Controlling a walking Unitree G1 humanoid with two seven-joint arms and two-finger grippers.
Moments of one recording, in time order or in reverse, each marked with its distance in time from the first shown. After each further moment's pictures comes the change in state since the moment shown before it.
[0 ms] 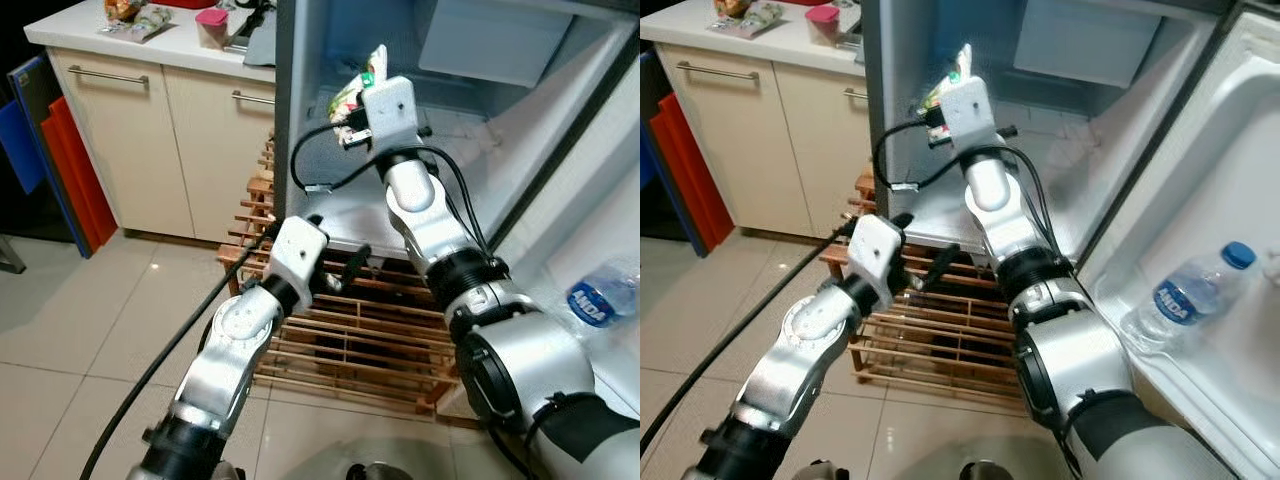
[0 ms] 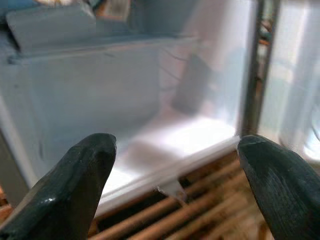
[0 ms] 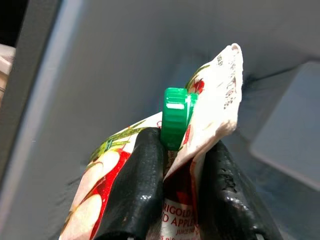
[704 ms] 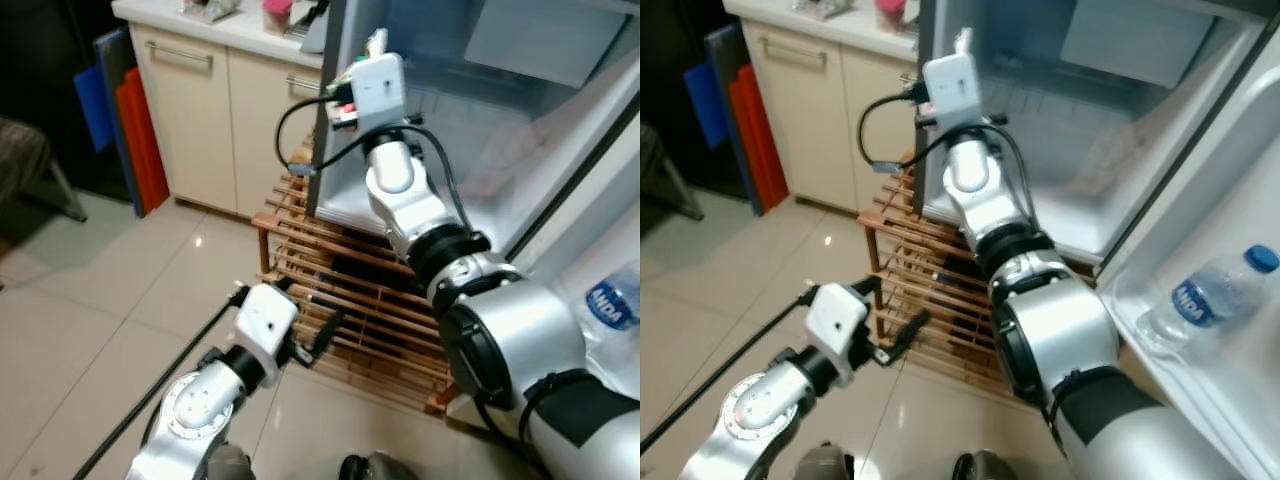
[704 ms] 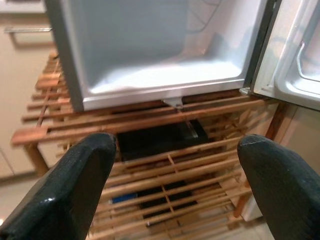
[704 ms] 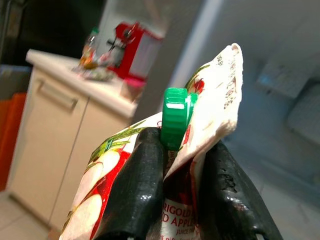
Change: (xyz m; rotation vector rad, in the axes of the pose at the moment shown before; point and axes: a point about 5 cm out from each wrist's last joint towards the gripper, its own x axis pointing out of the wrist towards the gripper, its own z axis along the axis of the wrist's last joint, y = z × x) left arm -0.068 -0.021 -0.014 -0.051 0.129 0.038; right arm 0.010 0.015 0.013 0.061 0.042 -0.061
